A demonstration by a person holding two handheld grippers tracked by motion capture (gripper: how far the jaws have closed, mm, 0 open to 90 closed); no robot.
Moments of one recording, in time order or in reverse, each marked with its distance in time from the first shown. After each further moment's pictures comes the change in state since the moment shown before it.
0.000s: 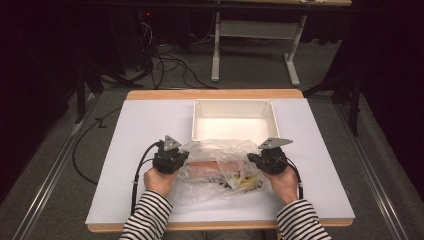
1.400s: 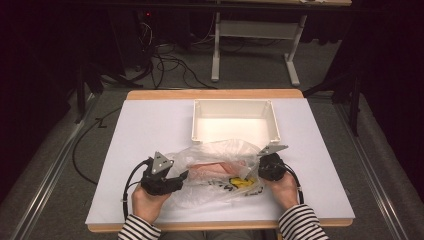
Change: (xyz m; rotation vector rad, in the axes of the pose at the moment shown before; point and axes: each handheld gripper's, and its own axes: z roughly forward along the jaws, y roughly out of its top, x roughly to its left) left arm -0.035 -0.026 -0.064 -0.039 0.001 0.046; right arm -0.002 -0.026 0.017 0.108 0.035 0.031
